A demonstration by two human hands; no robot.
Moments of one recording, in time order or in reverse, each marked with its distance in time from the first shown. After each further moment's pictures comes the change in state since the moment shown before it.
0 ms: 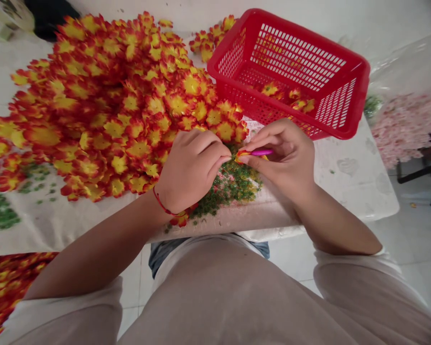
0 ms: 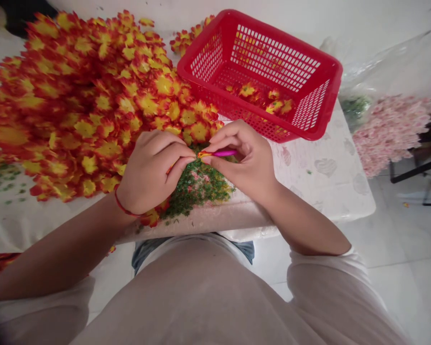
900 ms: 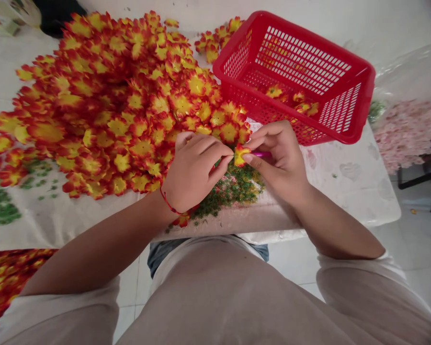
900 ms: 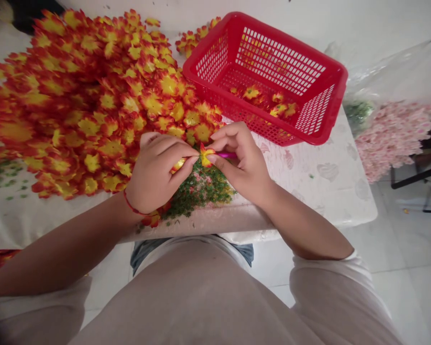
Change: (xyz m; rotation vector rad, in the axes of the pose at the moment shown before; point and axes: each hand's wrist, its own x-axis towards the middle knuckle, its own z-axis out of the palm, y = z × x) left_hand -0.003 0.004 0.008 -0.084 0.032 -0.100; right_hand -0.002 0.020 0.000 -0.025 -0.123 -0.009
